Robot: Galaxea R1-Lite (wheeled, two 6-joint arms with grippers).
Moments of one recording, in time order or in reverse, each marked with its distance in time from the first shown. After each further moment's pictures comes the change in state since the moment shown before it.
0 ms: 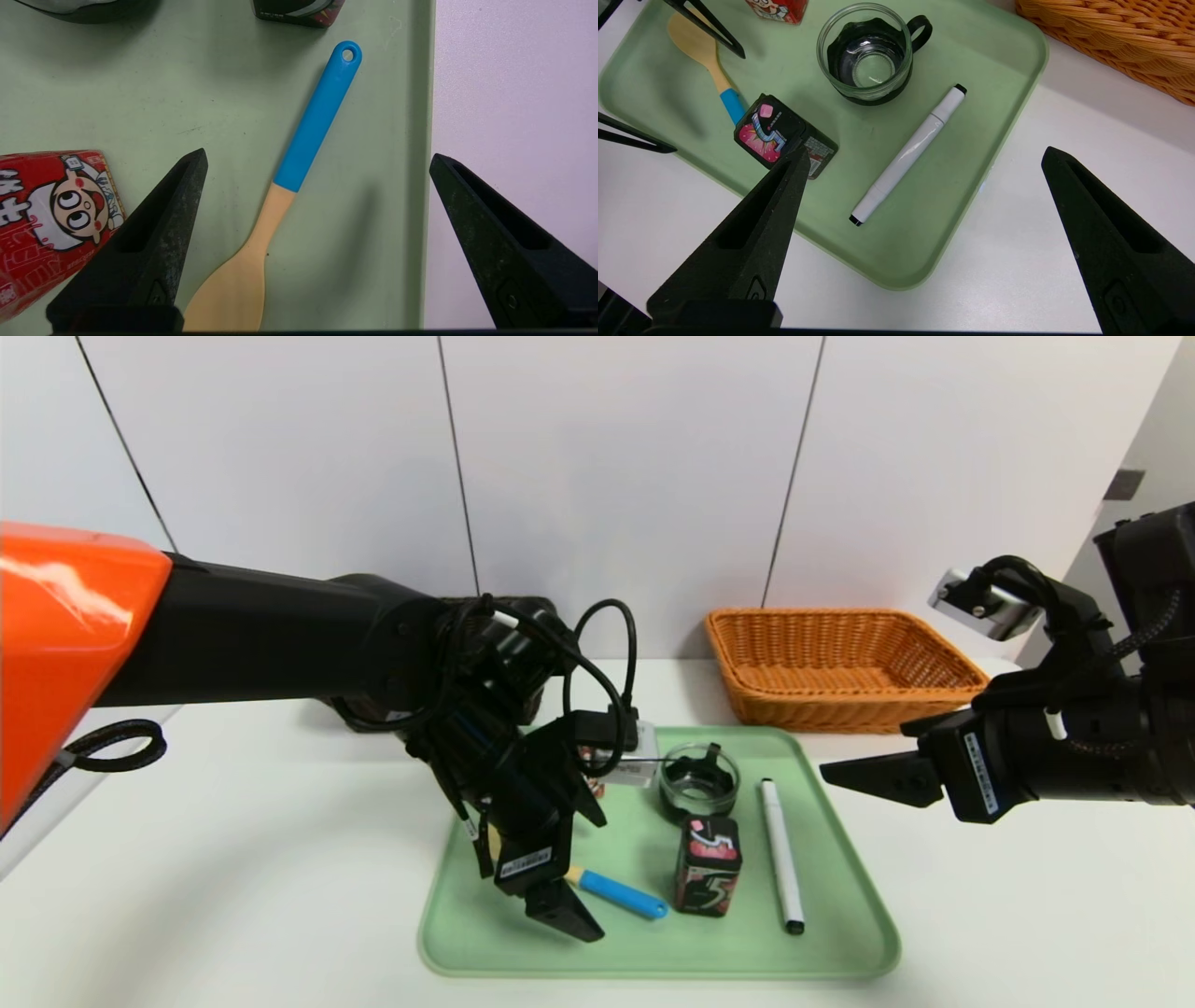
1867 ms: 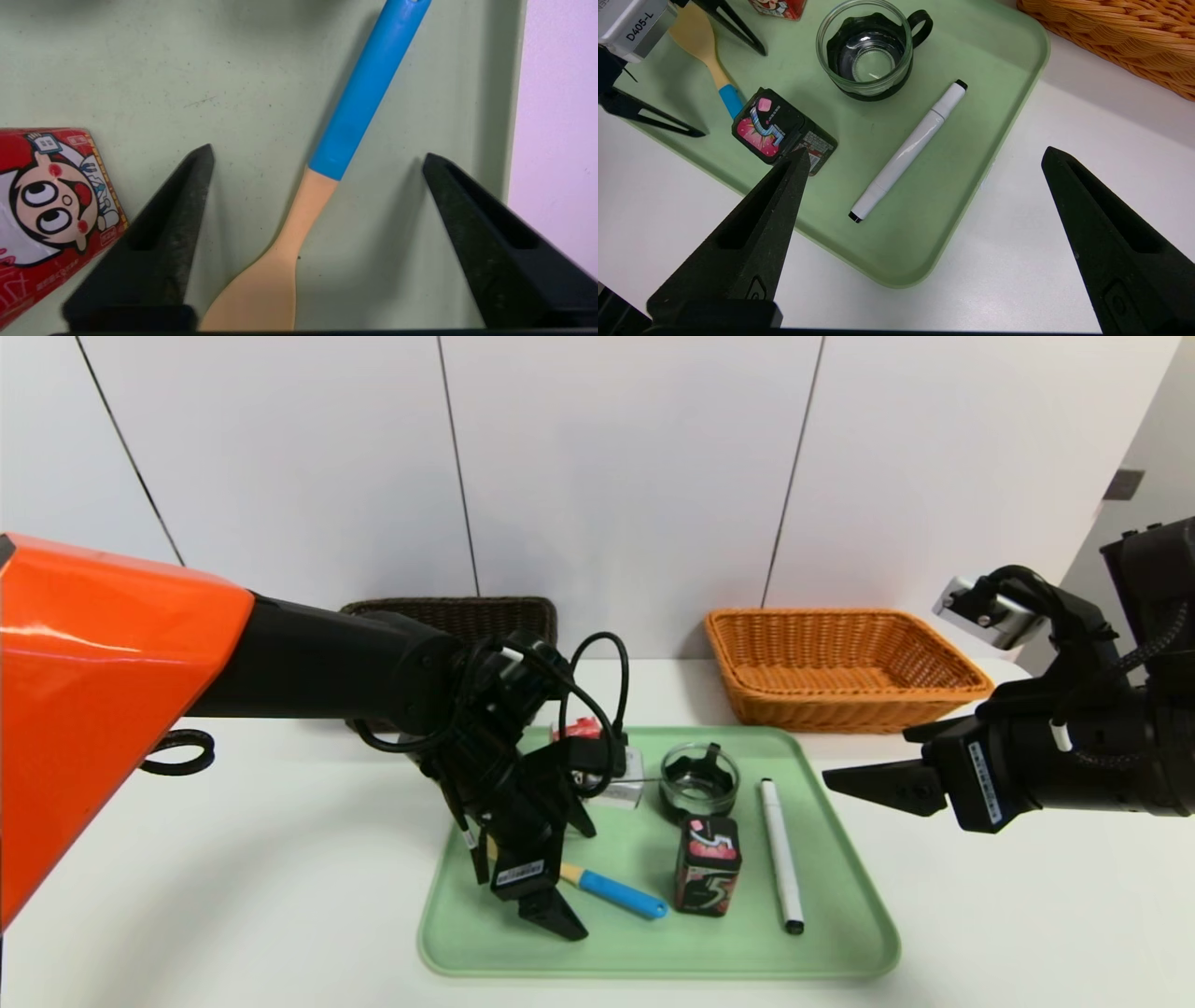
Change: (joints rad) left arm 0.037 0.055 0.061 -0.074 0.031 0.065; right arm 0.000 -0.013 0.032 -0.025 0.000 0.000
